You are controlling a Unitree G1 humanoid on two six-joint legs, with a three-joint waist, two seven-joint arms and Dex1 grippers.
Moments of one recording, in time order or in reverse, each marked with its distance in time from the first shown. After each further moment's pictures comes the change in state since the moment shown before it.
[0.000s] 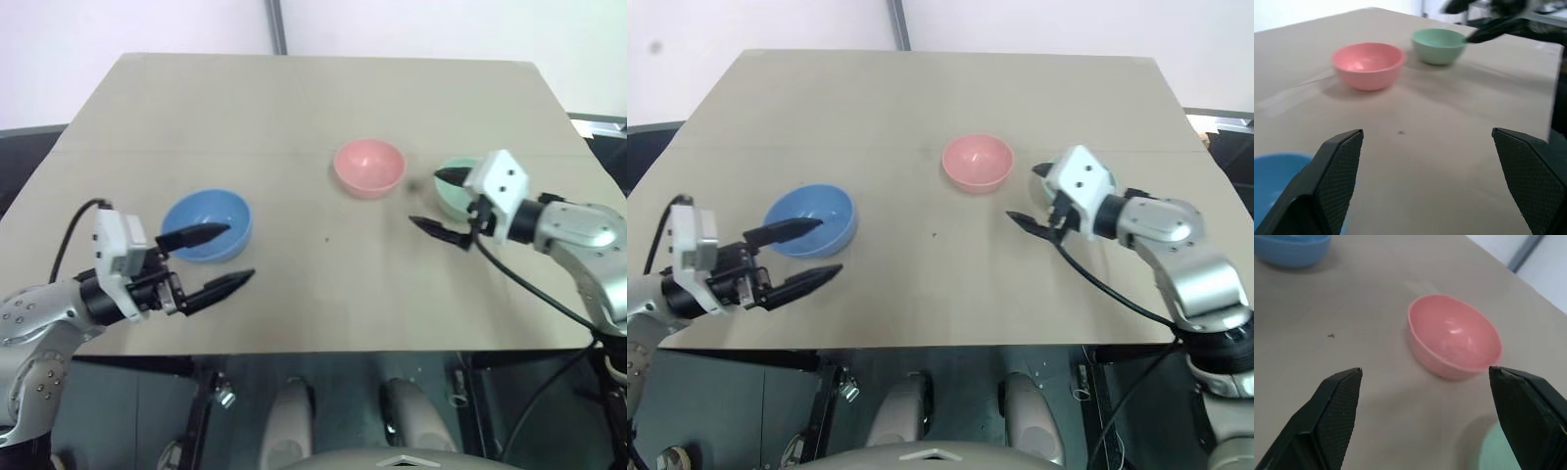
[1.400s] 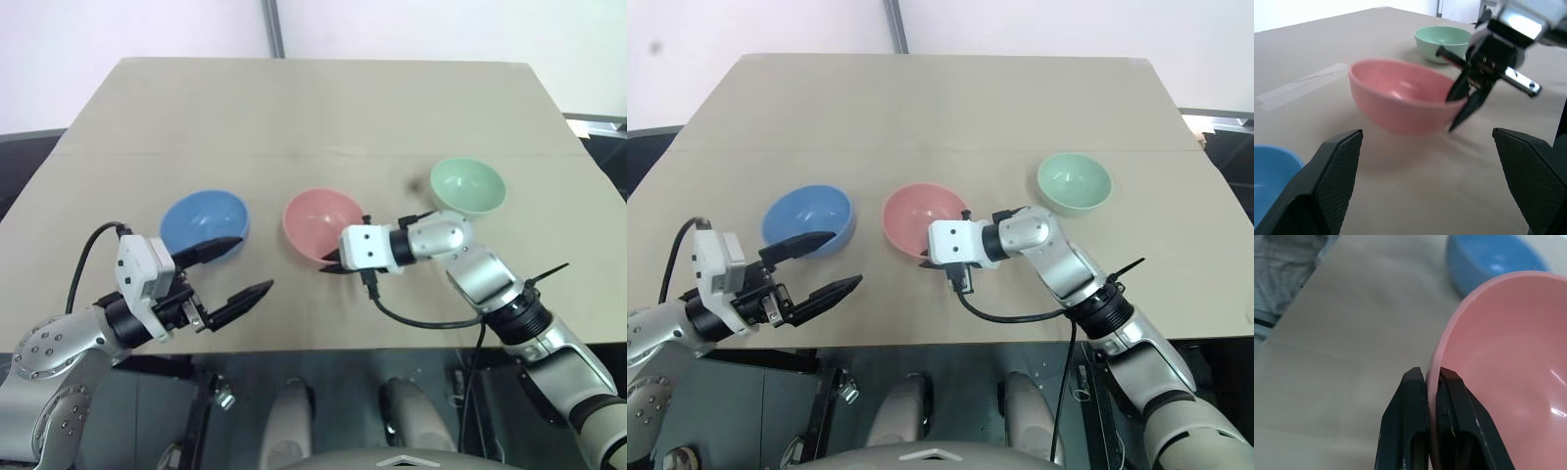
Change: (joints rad) left arm 0.116 -0.089 -0.005 -0.131 0.023 -0.033 0.132; right arm -0.153 0.325 0.342 0.244 -0.317 -0.327 0.323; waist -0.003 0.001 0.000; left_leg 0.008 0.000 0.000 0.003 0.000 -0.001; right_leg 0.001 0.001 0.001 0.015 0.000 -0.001
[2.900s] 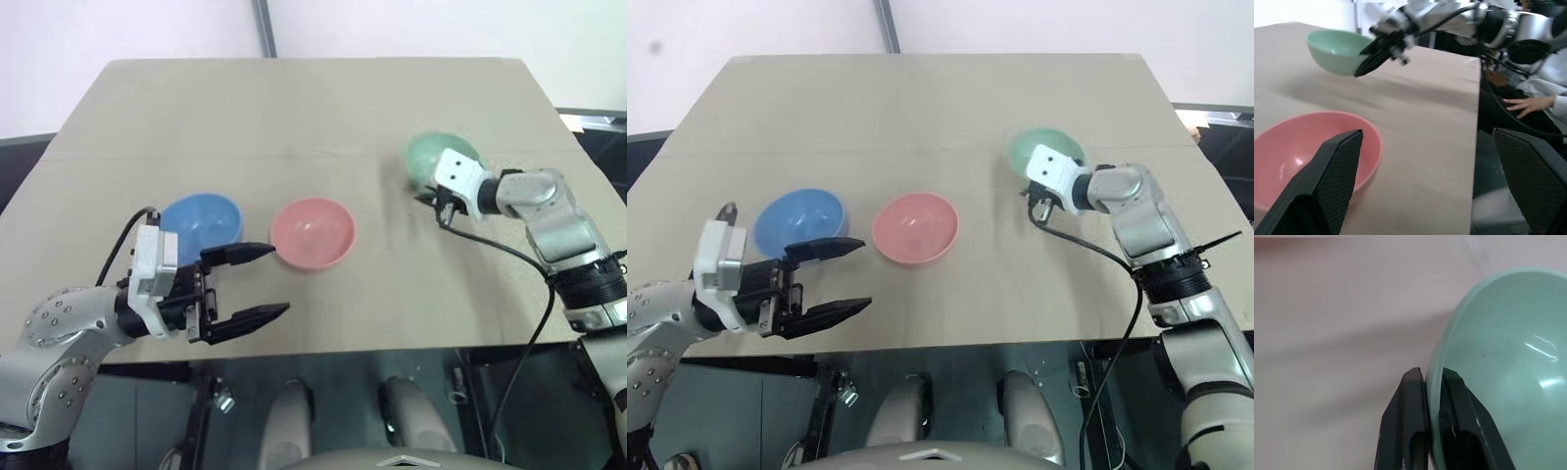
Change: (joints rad) left arm -0.110 0.079 -0.060 0.047 -0.139 0.046 -0.197; right arm -0.052 -0.259 -0.248 0.065 0.061 0.173 -0.099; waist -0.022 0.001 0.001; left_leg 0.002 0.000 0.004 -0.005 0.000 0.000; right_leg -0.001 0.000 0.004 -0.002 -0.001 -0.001
